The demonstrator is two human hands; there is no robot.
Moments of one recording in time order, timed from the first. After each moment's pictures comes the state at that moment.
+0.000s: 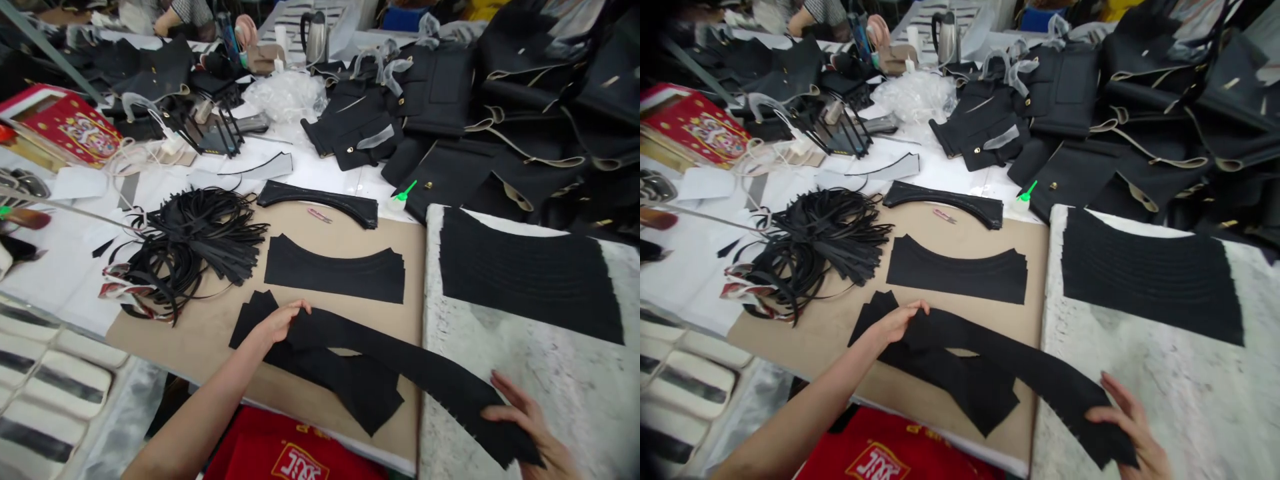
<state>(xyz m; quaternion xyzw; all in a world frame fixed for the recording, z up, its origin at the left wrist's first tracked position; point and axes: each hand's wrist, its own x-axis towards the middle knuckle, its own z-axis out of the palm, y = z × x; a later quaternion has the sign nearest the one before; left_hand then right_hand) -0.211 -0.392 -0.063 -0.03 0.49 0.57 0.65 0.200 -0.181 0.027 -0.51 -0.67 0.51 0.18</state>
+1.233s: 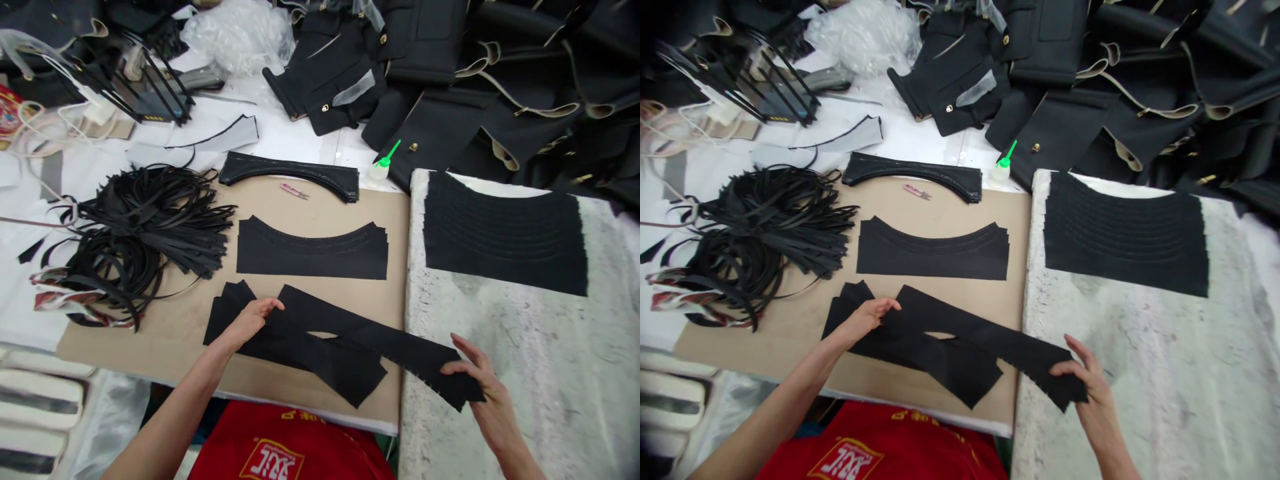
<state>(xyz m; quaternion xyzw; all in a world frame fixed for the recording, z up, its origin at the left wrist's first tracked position) -0.212 -0.409 -0.062 0.12 0.66 0.44 0.59 0.203 -0.167 -0.015 -0.50 -0.71 0.47 0.13</state>
